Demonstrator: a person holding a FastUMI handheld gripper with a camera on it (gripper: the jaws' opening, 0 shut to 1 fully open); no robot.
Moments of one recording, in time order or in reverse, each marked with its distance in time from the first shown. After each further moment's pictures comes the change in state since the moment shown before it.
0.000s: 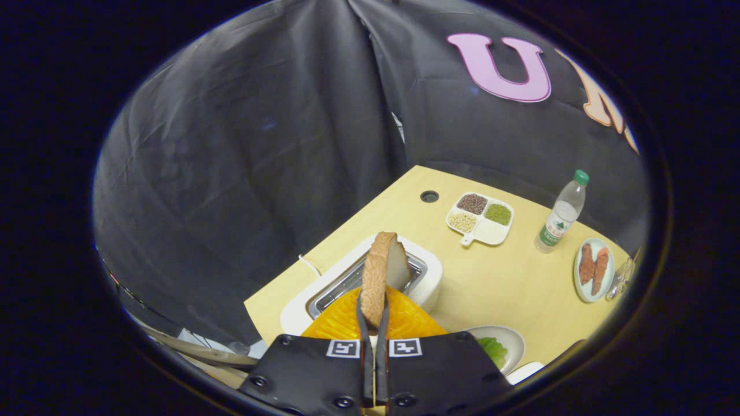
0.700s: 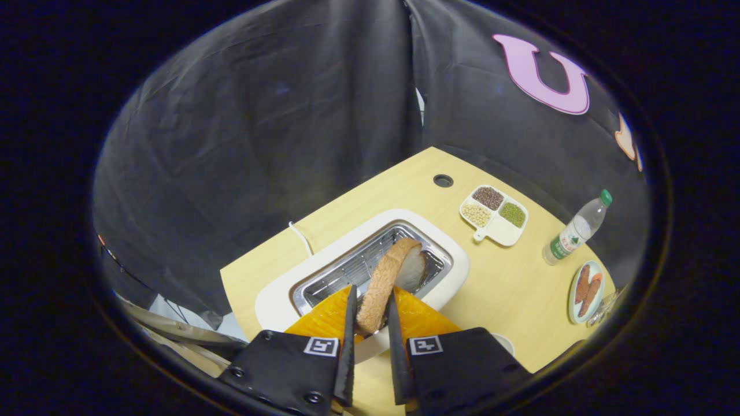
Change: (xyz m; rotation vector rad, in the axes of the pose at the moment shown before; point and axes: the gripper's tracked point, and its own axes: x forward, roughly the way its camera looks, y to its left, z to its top) arm 0.050 0.011 -0.029 -0.176 0.150 -0.028
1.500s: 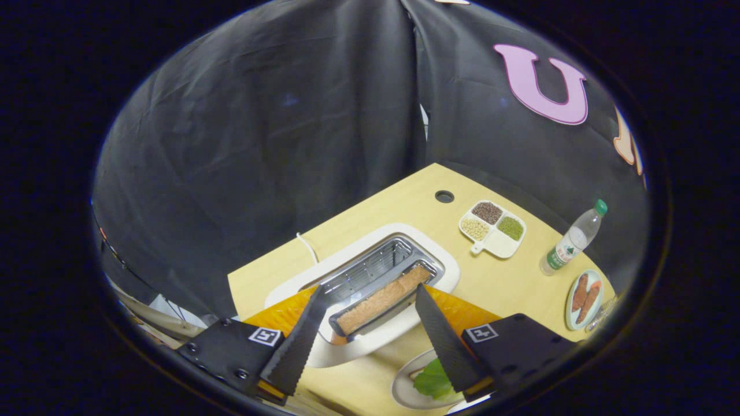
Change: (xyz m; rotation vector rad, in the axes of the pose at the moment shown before) arm -0.012 -0.004 0.010 -0.037 -0.072 0.024
